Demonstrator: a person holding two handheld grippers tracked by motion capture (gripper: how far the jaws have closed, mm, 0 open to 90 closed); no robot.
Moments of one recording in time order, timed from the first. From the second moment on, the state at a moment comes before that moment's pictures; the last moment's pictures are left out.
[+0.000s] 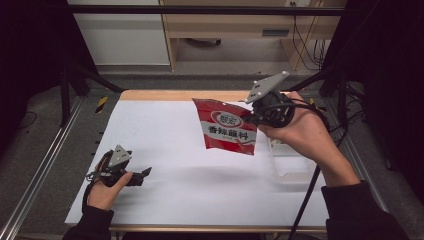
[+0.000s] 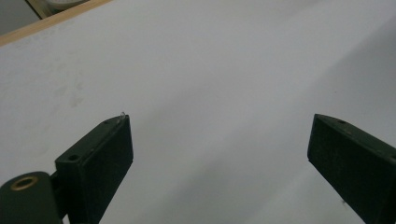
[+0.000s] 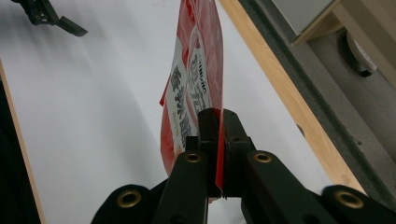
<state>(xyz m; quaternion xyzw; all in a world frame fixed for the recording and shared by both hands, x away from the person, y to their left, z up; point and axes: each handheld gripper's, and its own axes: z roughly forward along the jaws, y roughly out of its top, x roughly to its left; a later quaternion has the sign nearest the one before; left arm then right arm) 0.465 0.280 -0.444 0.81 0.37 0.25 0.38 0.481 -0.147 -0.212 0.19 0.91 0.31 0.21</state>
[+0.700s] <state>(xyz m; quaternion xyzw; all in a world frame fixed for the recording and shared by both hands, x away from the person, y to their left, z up) 0.466 0.286 -0.446 0.81 0.37 0.25 0.37 0.475 -0.225 -0.197 0.26 0.88 0.32 0.24</state>
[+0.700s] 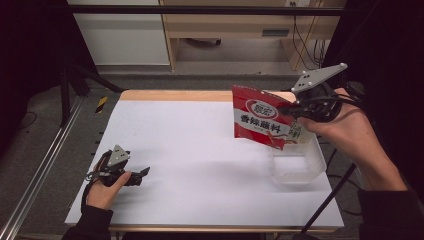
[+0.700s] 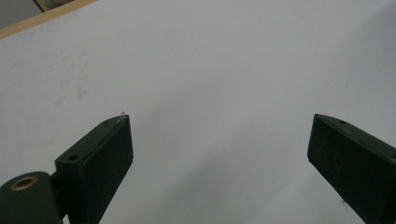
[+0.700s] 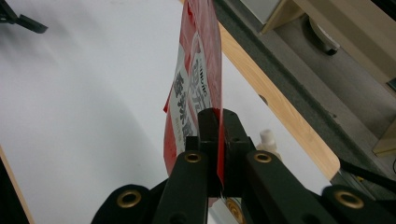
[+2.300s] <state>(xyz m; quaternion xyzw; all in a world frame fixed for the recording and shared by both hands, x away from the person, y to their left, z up) 0.467 0.291 -0.446 0.81 0.38 0.24 0.38 0.476 -0.322 -0.260 0.36 0.85 0.31 0.23</state>
